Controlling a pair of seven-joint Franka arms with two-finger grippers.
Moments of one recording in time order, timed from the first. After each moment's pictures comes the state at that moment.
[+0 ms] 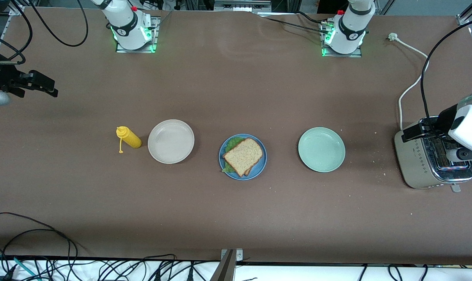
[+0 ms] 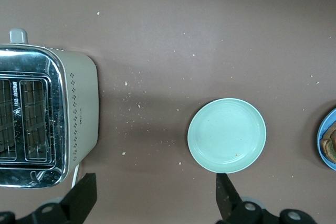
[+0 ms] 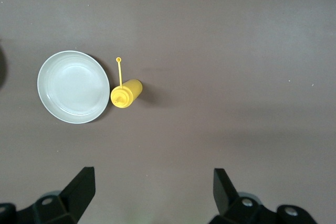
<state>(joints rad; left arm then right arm) 0.43 0.32 -0.51 -1.39 0.13 1.62 -0.21 0.00 0.00 -0.02 -1.64 0.01 1.58 -0.04</state>
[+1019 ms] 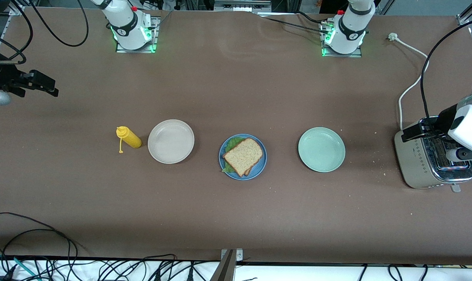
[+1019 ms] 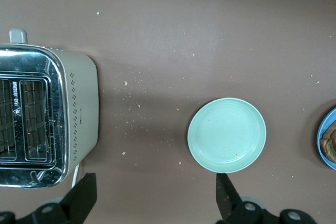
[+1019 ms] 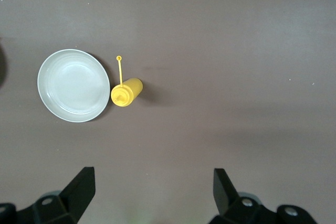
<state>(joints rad) 0.43 0.32 -0.51 -1.39 0.13 1.62 -0.21 0.00 0.00 -0.02 -1.64 0.01 1.58 -0.04</state>
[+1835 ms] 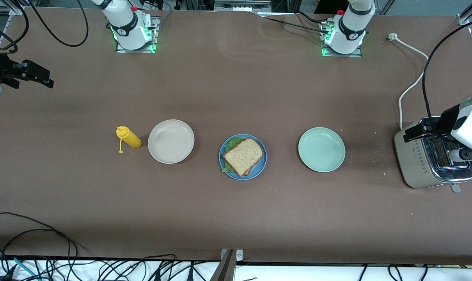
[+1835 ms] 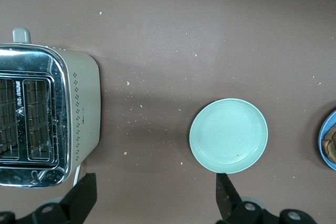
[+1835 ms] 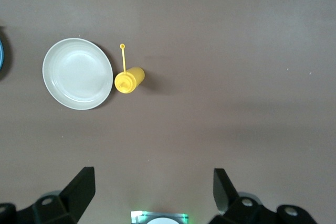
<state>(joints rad) 0.44 0.32 -0.51 -1.39 0.13 1.62 -0.21 0.00 0.00 -0.02 -1.57 0.01 1.48 -0.04</state>
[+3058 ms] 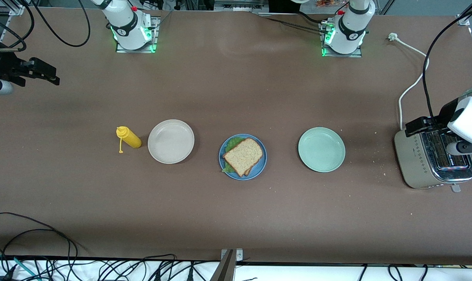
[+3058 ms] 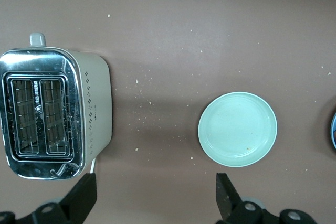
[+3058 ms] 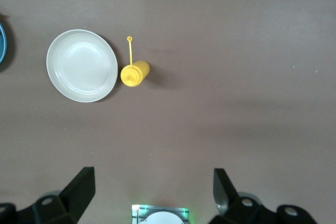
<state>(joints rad) 0.18 0.26 -0.22 -1.40 0.09 1.60 -0.13 0.01 0.00 0.00 -1.57 0.01 1.45 -0.04</state>
